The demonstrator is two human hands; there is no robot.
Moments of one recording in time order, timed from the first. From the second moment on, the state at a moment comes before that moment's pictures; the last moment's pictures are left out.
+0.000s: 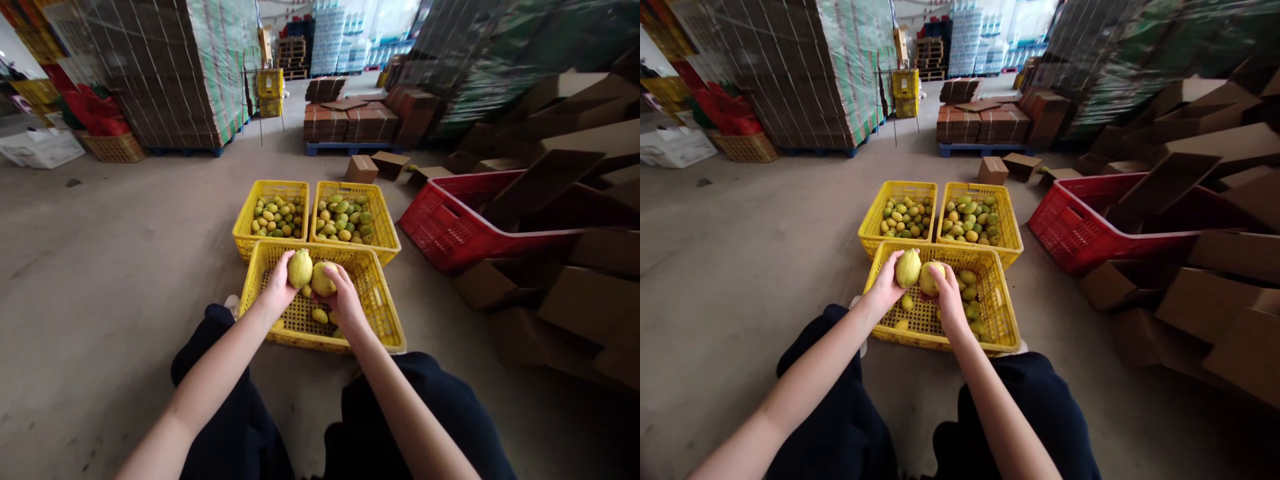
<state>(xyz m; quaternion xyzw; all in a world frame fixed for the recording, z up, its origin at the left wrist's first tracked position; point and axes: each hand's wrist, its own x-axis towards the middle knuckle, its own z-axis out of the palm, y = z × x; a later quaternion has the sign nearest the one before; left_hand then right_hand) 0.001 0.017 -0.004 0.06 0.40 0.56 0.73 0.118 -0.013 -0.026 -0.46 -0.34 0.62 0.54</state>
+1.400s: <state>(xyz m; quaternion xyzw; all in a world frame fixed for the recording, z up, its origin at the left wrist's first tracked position) 0.009 0.014 -0.010 -0.10 0.29 0.57 0.76 0.125 0.000 -0.016 -0.37 -0.09 0.73 0.56</state>
